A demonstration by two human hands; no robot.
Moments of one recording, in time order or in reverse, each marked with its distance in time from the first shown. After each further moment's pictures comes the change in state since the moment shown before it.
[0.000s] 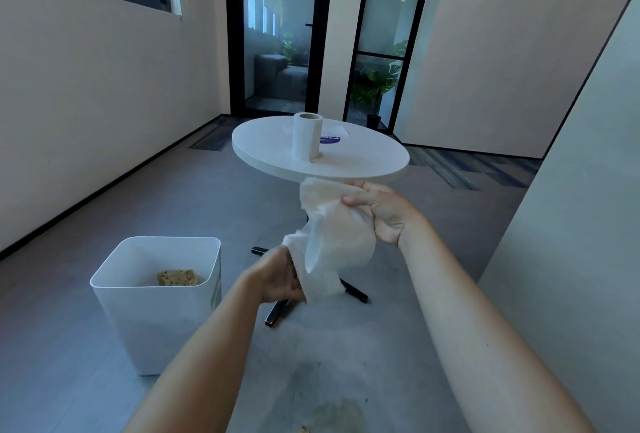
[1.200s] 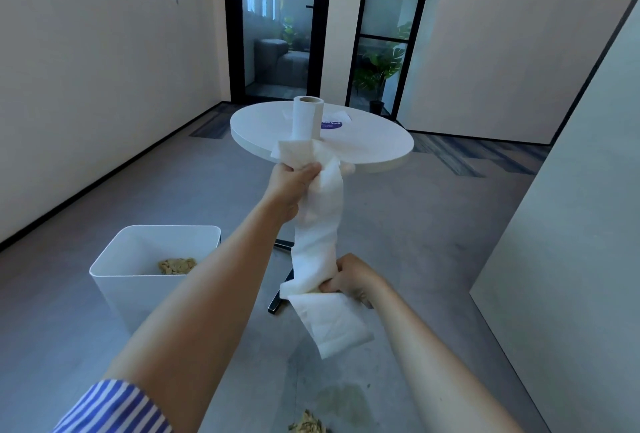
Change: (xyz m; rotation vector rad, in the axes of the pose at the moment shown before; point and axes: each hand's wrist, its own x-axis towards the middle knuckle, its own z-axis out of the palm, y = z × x) left_hand 0.003 0.092 0.049 -0.047 0.289 0.642; right_hand -0.009 0.119 -0.002 -0.841 0.056 0.327
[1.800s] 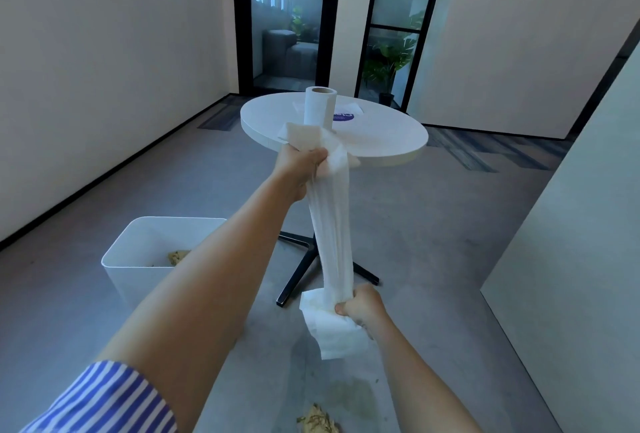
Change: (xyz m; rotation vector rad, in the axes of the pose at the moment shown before) left_hand 0.009 0.019 -0.001 0.064 0.055 -0.032; right_hand 0.026 0.061 0.047 -0.007 0.200 0.159
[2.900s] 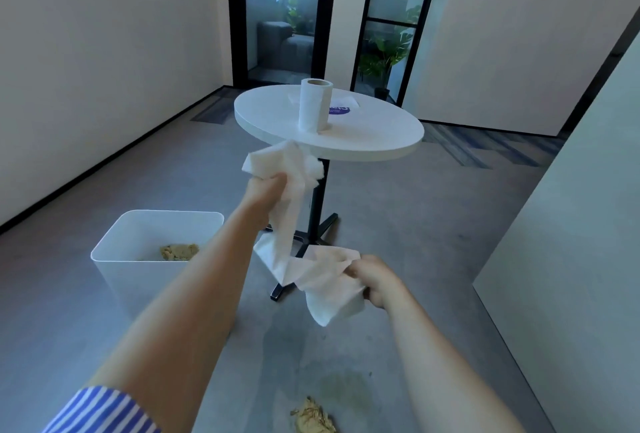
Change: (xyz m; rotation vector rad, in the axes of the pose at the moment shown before) left_hand 0.015 -0.058 -0.057 0.207 0.095 -0.111; right_hand 0.009 -0.022 -0.040 0.482 -0.135 0.040
